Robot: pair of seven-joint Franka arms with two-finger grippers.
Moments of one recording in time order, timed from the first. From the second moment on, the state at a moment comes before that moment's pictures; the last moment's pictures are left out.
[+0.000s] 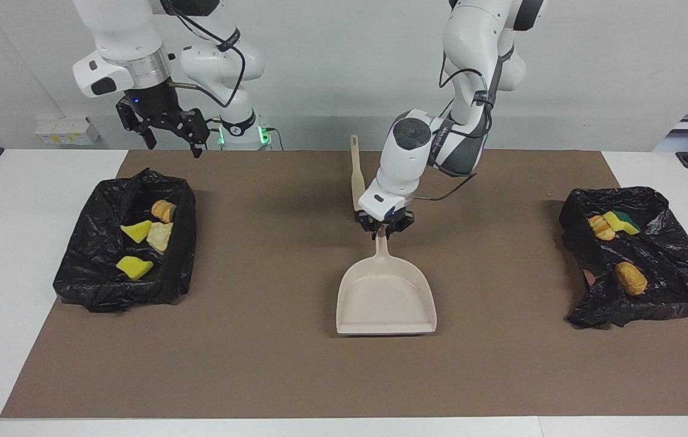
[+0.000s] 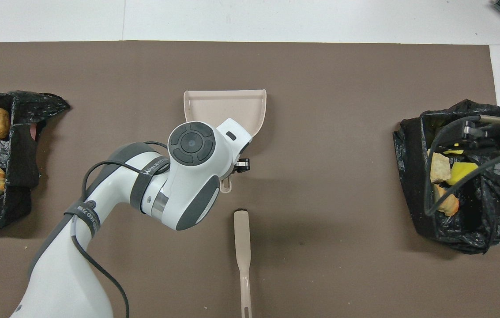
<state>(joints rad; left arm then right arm) -0.57 0.33 -0.06 -1.82 -0.06 2.22 -0.57 0.02 -0.02 0.07 -1.52 -0.05 1.49 0.31</state>
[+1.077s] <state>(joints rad) -0.34 0.25 -0.02 -1.75 -0.06 2.08 -0.48 0.00 -0.02 0.07 -1.52 -0.05 1.49 0.31</state>
